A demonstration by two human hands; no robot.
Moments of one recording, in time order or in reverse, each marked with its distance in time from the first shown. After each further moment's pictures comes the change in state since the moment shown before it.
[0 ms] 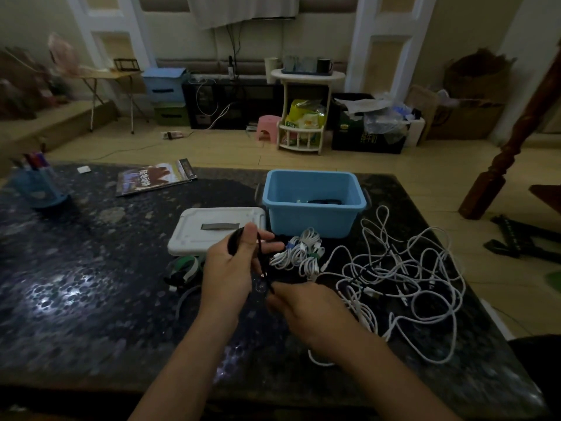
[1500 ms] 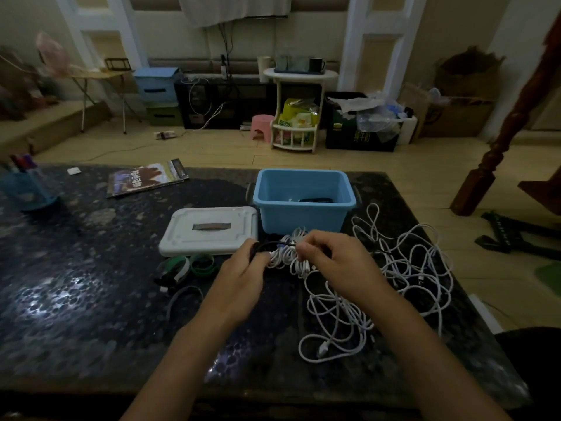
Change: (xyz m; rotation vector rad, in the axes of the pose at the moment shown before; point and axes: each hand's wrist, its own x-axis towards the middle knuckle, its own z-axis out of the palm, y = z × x) left_hand -0.002 -0.013 0.006 0.428 -0.227 -0.059; right_hand 0.002 0.046 -0.051 0.365 0.352 0.102
